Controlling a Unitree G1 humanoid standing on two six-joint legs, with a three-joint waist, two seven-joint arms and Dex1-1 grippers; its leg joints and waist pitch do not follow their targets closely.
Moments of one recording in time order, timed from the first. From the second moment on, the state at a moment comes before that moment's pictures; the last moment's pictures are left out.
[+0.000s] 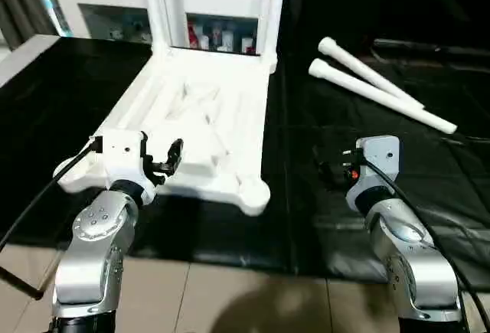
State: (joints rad) left arm -0.14 0.16 0.14 -0.25 -0.12 0.48 -0.21; right arm -0.12 -0.10 -0.05 -0.23 0.07 0.47 0.16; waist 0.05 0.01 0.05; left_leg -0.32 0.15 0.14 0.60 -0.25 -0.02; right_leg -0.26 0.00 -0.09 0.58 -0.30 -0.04
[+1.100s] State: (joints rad) left arm -0.14 0.15 0.13 -0.23 -0.13 0.46 -0.19; right arm -0.14 -0.14 -0.04 -0.21 0.08 0.46 0.18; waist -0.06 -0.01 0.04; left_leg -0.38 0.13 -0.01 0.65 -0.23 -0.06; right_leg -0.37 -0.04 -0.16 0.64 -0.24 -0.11
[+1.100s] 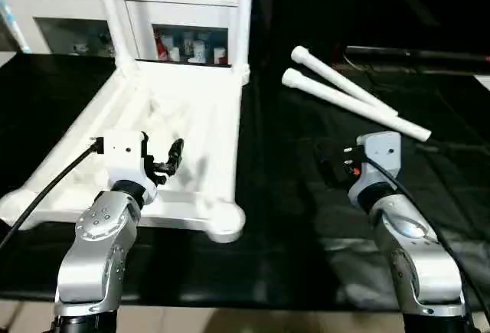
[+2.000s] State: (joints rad) left arm -0.11 0.17 0.12 -0.22 -0.13 0.45 -0.20; right arm -0.13 -0.12 -0.03 -0.20 0.09 0.46 0.16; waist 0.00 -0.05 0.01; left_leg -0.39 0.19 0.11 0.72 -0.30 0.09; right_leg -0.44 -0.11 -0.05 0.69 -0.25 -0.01
